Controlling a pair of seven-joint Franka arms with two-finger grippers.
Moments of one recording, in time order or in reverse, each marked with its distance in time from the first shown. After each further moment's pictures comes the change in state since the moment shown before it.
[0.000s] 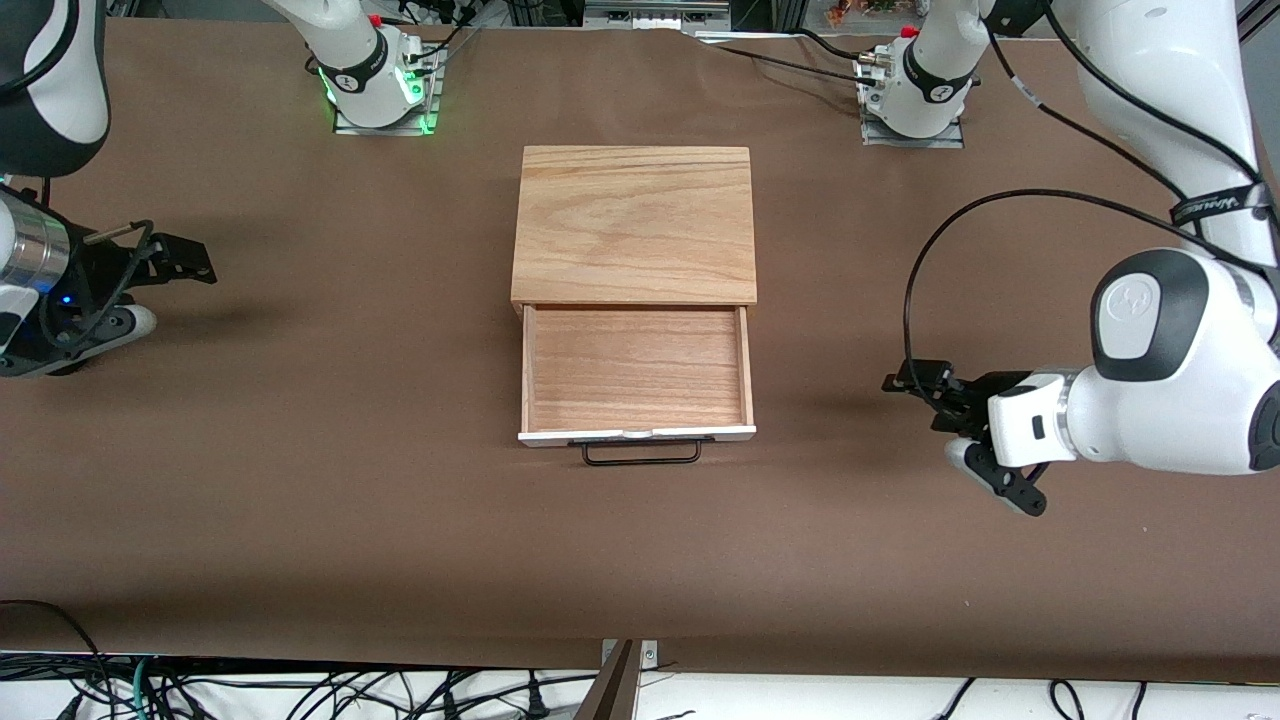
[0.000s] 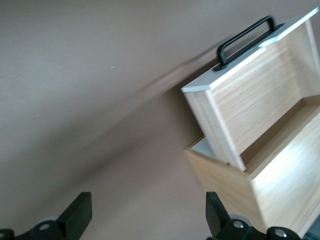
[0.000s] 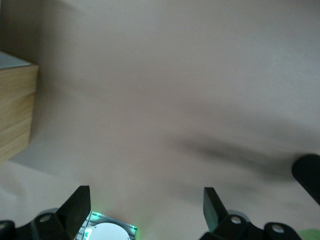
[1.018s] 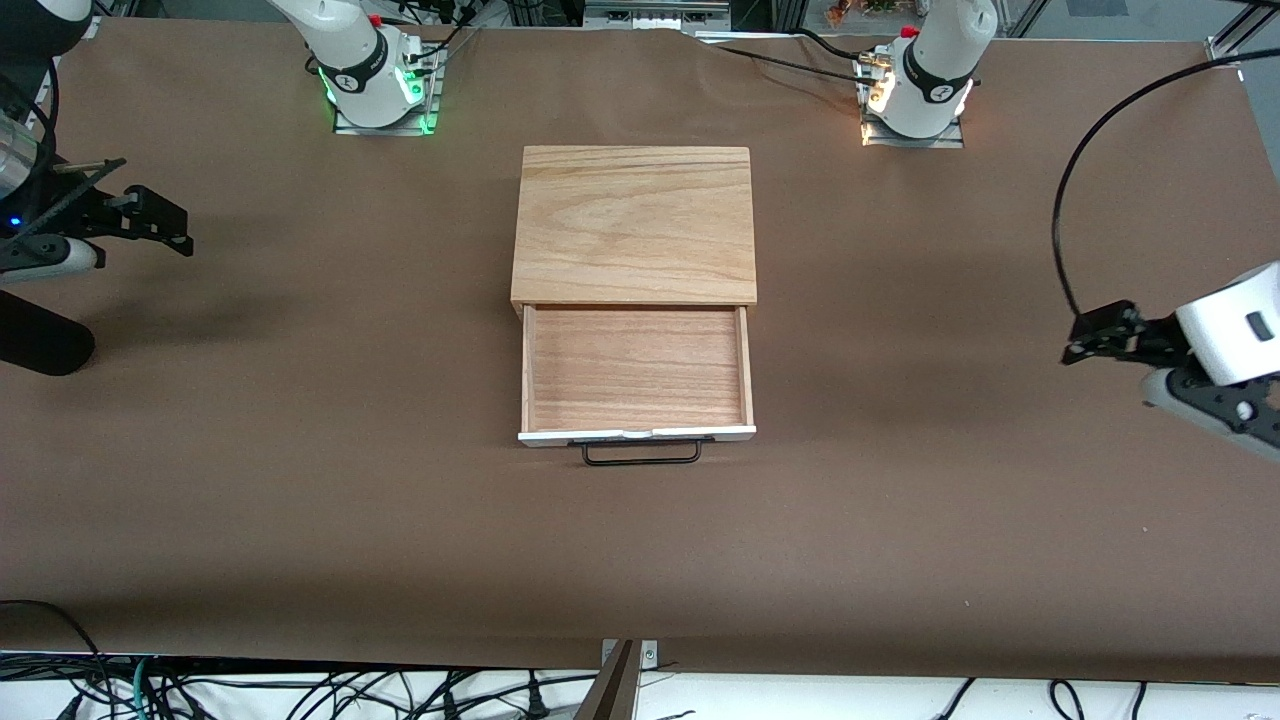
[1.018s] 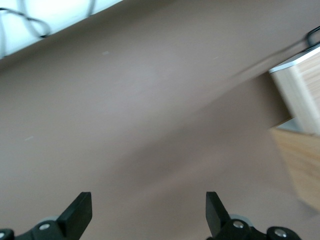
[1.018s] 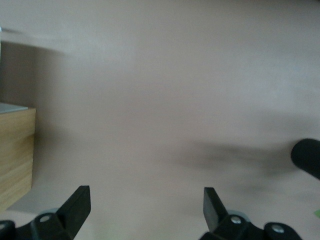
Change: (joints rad) left arm 0.057 -0.237 0.014 -0.014 0.403 -0.015 0.009; right arm -0.155 -0.261 0.149 -0.282 -0.006 0.240 0.160
